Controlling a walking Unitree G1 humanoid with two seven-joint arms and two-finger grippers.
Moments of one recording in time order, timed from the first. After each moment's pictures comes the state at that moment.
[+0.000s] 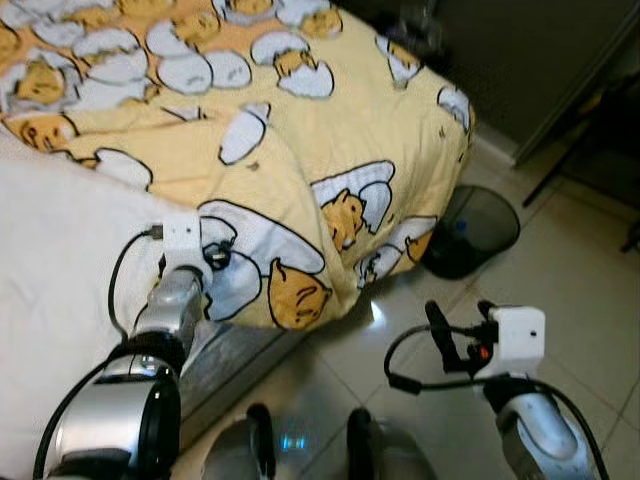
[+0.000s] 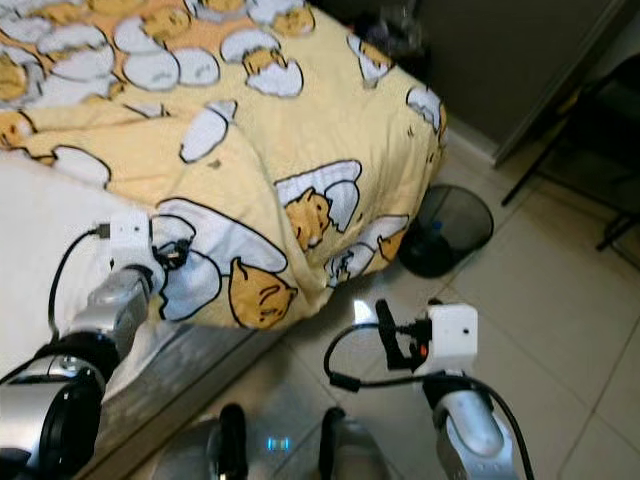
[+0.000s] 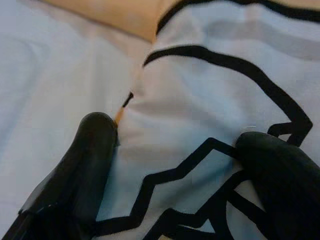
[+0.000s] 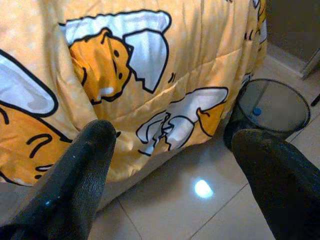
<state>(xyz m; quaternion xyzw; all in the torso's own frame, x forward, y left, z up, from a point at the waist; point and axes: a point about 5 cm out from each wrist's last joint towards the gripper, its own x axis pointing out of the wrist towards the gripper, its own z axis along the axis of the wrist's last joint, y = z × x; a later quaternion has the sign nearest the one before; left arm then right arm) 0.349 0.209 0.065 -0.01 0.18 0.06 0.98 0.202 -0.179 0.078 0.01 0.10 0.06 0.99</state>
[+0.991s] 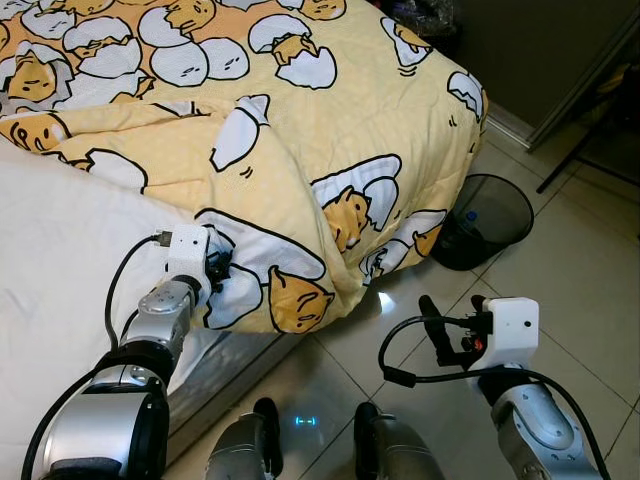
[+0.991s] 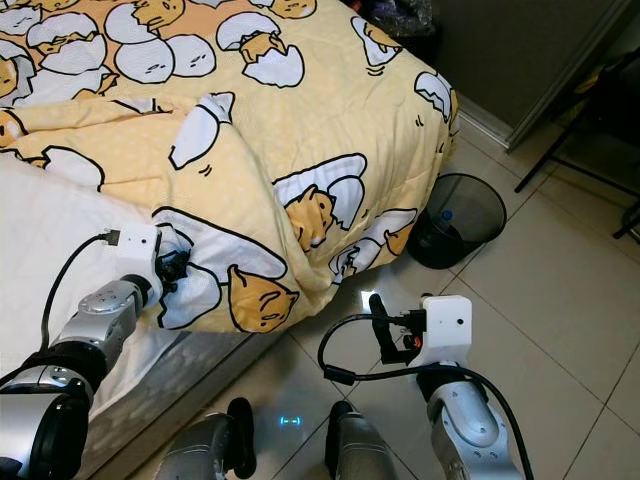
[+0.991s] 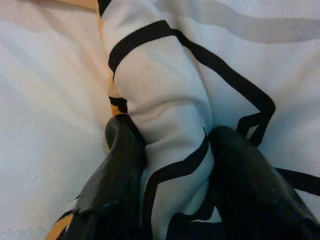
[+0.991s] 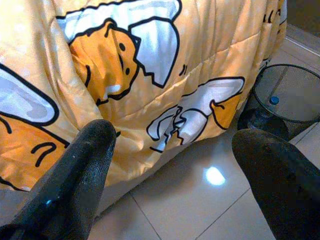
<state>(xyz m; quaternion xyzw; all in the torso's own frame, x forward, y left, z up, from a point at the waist) 0.339 0.210 0.052 0.05 0.21 -0.03 0.98 0.209 -0.171 0.087 0.02 0.11 0.07 0.99</state>
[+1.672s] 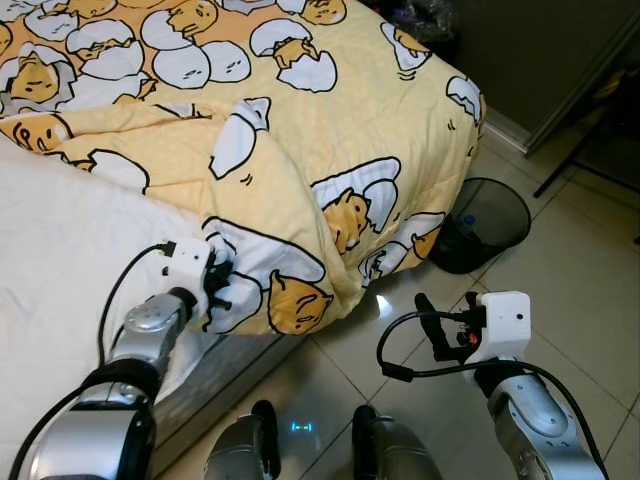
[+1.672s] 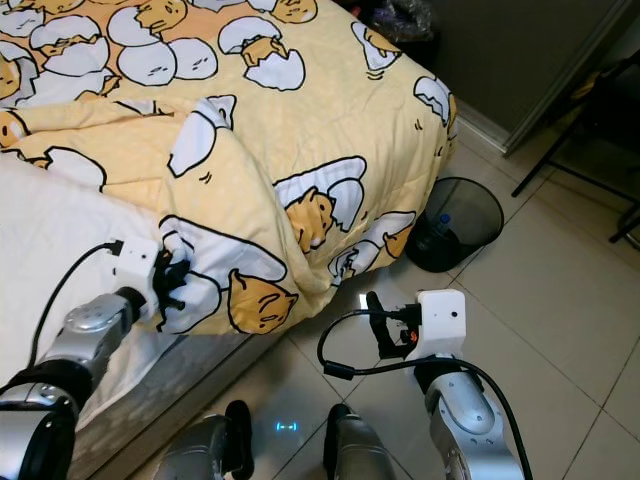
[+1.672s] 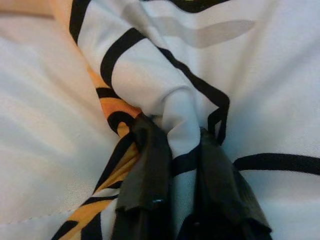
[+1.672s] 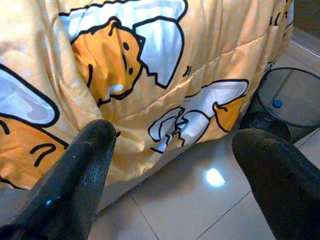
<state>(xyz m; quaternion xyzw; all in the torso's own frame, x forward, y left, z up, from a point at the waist) 0.323 0.221 0.049 0.08 0.18 -0.14 0.97 0.218 -0.171 0.083 0.02 0.11 0.08 0.99</state>
